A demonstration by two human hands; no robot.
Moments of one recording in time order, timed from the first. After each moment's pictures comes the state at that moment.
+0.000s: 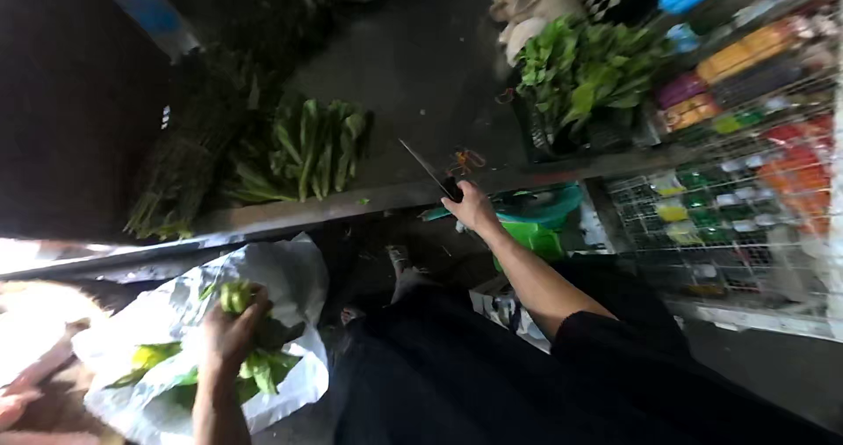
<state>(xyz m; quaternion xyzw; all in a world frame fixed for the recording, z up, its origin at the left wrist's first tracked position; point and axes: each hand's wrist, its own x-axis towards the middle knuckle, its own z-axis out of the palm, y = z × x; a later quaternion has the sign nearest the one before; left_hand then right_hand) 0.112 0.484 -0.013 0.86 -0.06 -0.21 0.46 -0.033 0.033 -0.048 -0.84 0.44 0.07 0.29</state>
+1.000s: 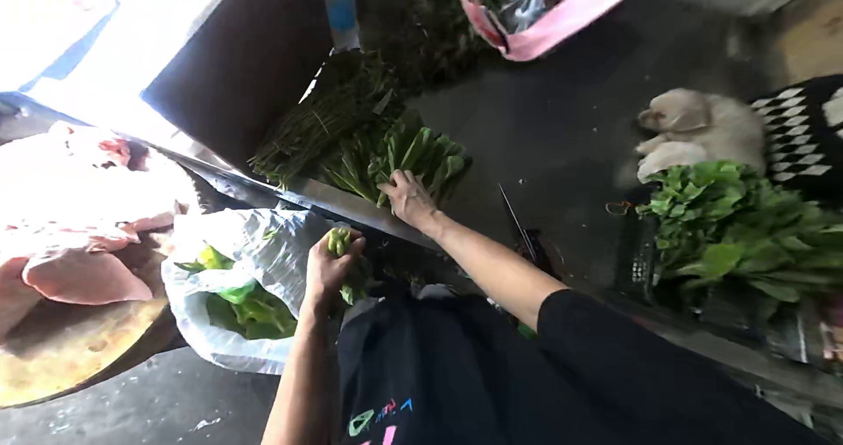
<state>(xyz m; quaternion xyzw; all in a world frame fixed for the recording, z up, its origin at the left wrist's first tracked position) 0.123 0.398 -0.025 0.80 -0.02 -0.09 0.59 0.213 0.159 -0.074 -0.98 -0.15 0.02 0.14</state>
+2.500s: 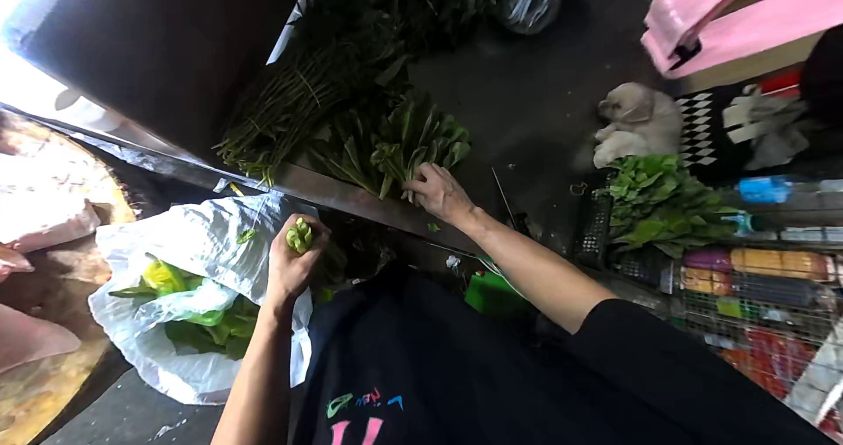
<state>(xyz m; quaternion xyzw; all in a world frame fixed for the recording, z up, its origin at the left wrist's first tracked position) 0.186 0.480 -0.078 0.69 -0.07 -0.10 0.71 0.208 0.130 -0.065 -0.98 -0.17 0.04 0.12</state>
